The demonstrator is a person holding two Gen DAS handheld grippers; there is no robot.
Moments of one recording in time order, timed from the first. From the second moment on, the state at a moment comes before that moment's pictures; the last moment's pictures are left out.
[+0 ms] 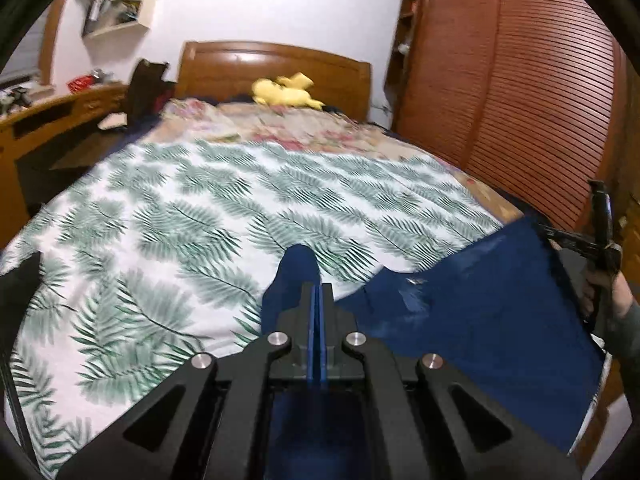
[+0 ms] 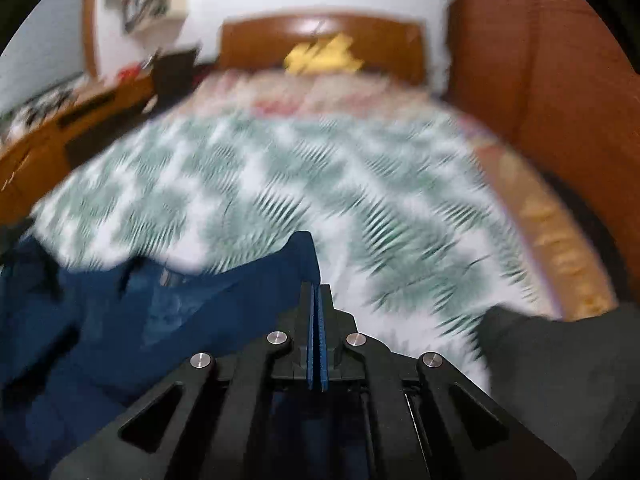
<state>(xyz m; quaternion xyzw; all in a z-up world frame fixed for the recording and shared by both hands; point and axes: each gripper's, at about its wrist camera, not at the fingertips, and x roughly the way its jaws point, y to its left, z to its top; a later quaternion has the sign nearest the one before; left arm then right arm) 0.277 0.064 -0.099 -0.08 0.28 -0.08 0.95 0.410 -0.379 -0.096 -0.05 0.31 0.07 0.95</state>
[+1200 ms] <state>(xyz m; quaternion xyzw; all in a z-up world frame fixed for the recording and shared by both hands) 0.188 0.024 -0.075 -0.01 0.30 -0.14 0.94 0.253 -0.217 -0.129 -0.09 0.39 0.28 0.87</state>
